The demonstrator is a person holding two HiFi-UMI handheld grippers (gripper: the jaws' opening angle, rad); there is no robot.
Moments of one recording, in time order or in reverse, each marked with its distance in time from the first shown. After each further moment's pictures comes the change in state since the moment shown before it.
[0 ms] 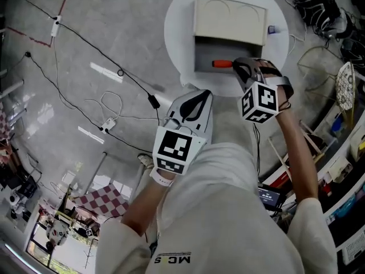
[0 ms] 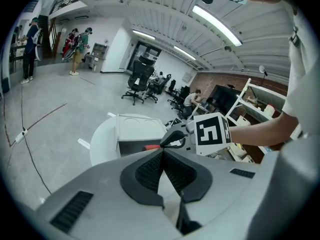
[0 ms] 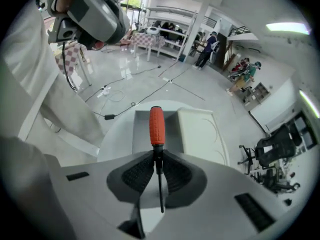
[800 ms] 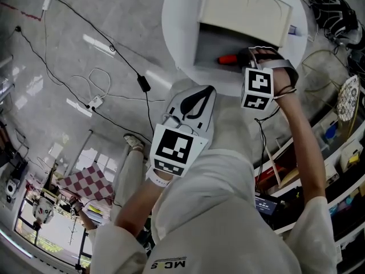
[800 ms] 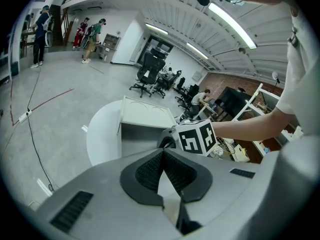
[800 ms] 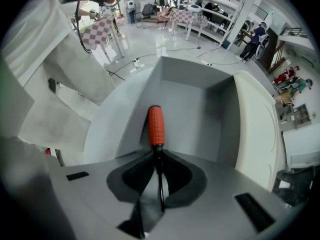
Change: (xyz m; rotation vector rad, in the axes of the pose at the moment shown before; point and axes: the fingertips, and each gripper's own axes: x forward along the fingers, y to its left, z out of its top) left arm 0.046 0.015 -0.035 -0.127 0.042 0.045; right arm 0.087 0.028 -0.054 -0.330 0.179 0.268
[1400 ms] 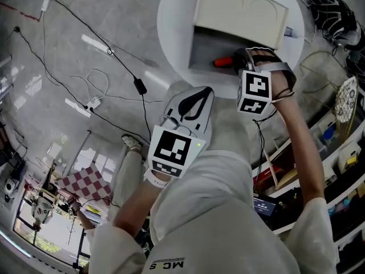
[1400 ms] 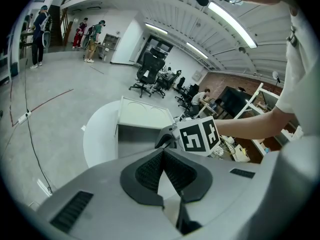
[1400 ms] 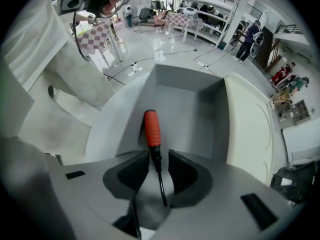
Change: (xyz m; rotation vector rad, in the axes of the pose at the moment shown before) left arm 0.007 -0.005 0.004 0.001 0.004 0.003; right arm -0.009 -0.002 0.000 0.026 -0.025 0.008
